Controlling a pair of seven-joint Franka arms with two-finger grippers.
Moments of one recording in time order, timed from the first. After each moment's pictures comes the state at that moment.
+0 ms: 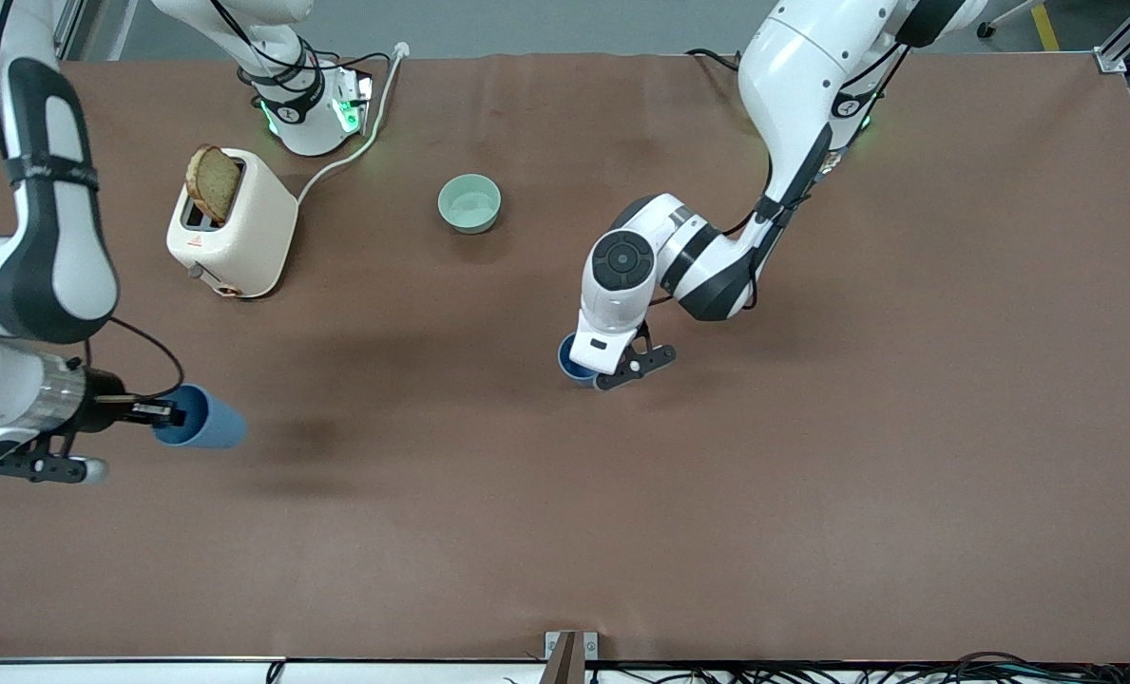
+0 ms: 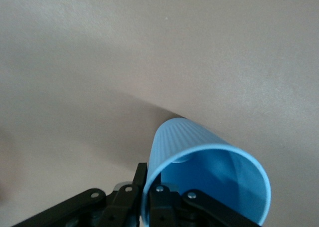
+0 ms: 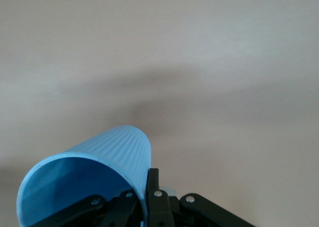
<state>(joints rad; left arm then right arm) -0.60 0.70 -0.16 -1.55 0.07 2.23 -1.18 -0.01 0.45 0.01 -1.46 0.13 1.84 0.13</state>
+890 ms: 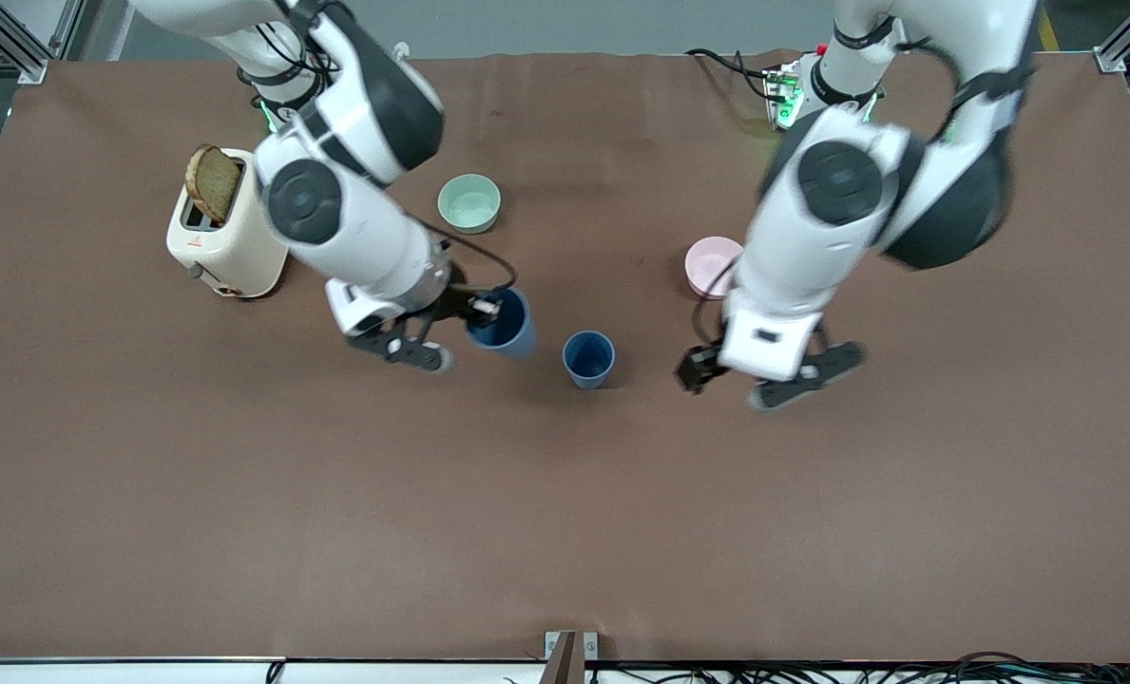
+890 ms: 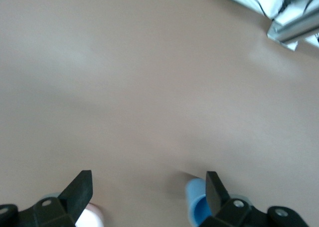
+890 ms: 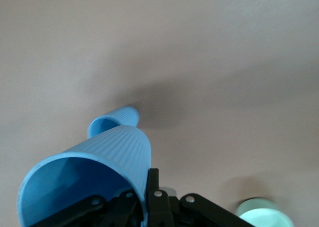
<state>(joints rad) -0.35 0.35 -0.12 -1.41 0.08 1.89 -0.88 0.30 0.43 0.37 -1.46 0.11 1.93 0.94</state>
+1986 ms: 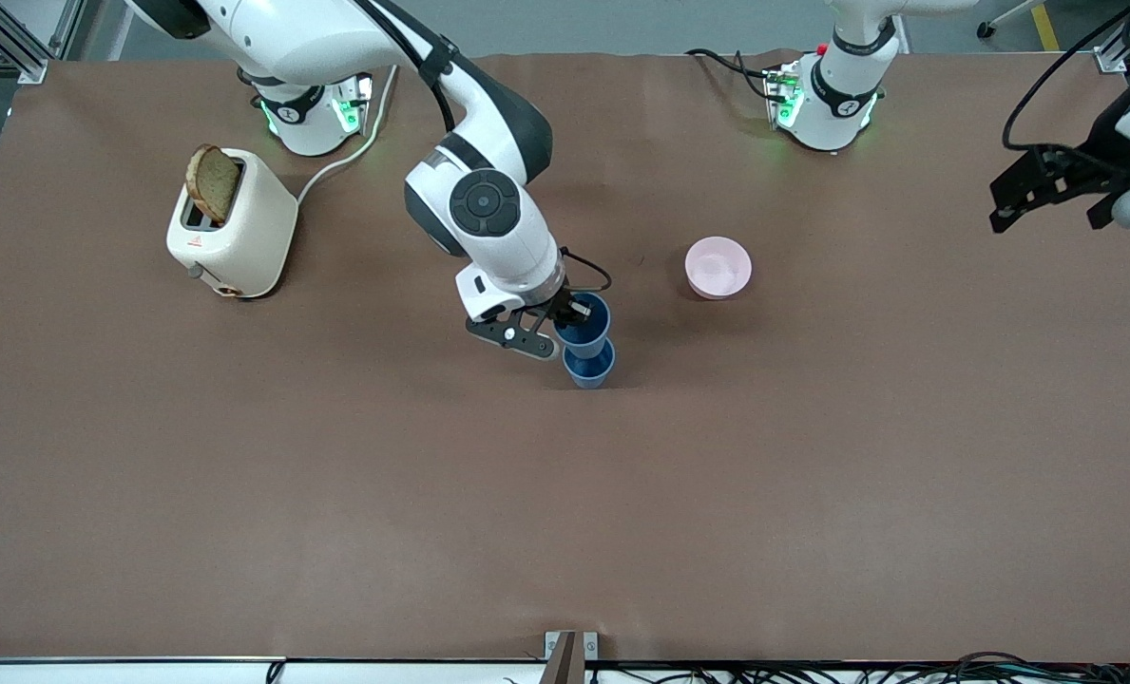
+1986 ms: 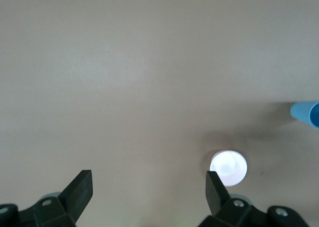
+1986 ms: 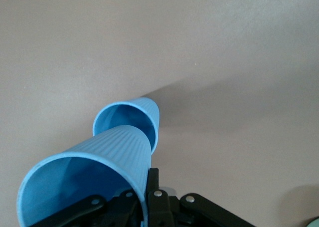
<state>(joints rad) -0.08 -0.02 -0.05 -1.45 0.04 1.45 -0.11 0.45 0.60 0.36 -1.45 -0.05 2.12 1.16</state>
